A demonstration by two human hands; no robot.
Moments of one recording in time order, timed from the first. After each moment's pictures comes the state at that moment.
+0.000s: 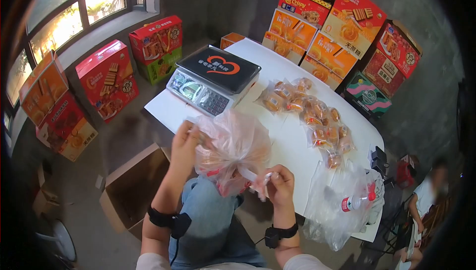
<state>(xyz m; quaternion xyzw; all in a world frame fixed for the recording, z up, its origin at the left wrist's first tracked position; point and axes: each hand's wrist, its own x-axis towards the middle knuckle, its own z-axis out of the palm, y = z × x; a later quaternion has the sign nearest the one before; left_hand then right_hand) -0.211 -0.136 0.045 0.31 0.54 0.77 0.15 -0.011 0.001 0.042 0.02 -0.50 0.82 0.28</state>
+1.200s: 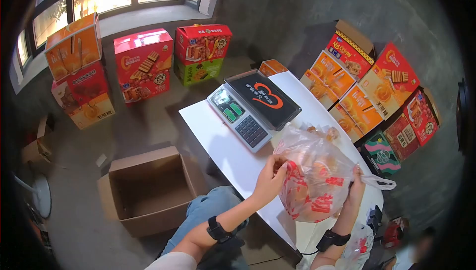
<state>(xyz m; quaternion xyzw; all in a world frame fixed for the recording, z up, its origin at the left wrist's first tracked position) -0.178 -0.049 0.050 0.21 0.43 0.87 0.13 -0.046 0.134 0.128 -0.31 -0.62 0.55 0.47</state>
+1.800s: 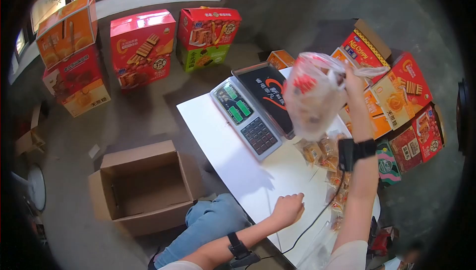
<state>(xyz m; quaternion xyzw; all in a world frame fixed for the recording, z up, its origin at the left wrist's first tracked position) -0.162 0.010 -0.013 0.41 0.74 0.50 0.19 -0.366 0.222 0.212 -0.15 -0.79 0.47 0.37</state>
